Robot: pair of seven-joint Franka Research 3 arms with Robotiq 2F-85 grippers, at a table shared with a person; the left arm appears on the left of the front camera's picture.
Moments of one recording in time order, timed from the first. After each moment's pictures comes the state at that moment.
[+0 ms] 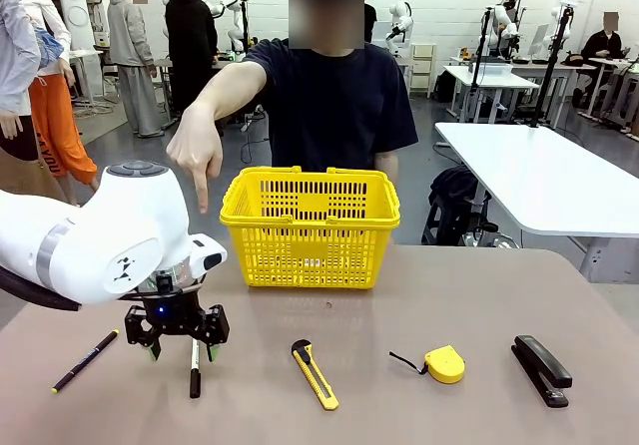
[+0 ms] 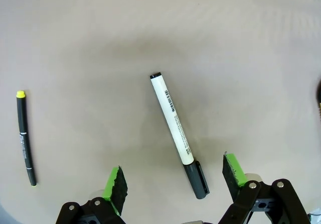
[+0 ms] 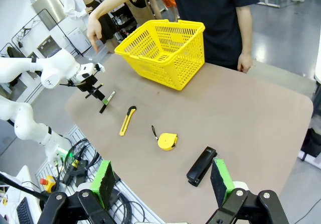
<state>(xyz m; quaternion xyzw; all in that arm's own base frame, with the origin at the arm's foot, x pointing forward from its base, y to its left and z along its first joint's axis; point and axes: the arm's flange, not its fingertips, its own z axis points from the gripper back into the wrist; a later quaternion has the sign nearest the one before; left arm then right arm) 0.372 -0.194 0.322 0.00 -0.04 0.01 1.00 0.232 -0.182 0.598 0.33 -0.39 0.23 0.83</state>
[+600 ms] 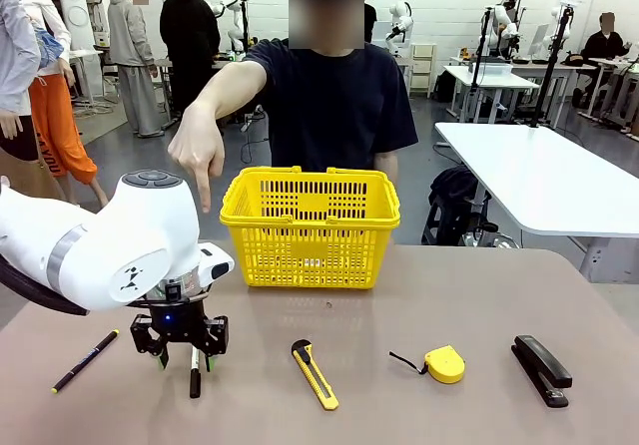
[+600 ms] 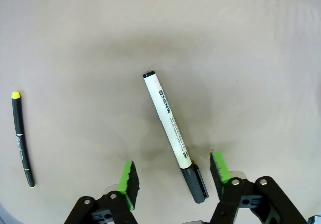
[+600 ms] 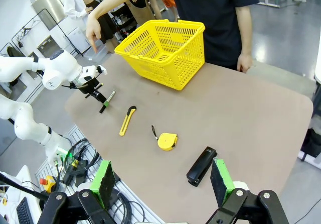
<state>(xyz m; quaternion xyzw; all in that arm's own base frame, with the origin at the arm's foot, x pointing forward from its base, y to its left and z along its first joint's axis) 0.371 -0.201 0.315 0.01 -0.04 0.01 1.00 0.232 -0.182 0.598 0.32 -0.39 0.23 0.83</state>
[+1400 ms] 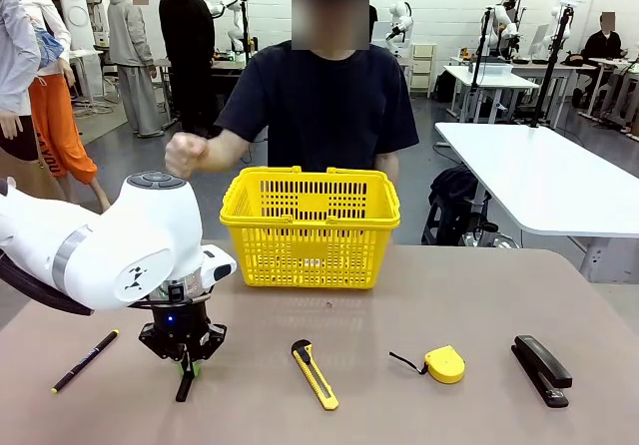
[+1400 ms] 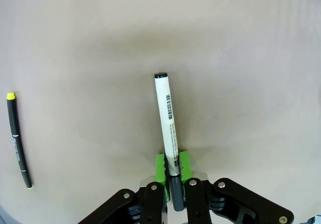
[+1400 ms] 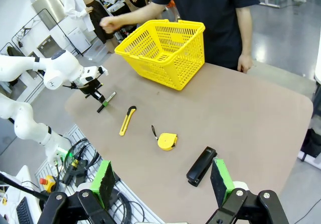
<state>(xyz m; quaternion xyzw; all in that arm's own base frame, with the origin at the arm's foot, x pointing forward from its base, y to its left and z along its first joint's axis) 0.373 -0.203 0.310 0.02 -0.03 0.01 1.00 0.232 -0.182 0.598 0.32 -0.39 0.23 0.83</state>
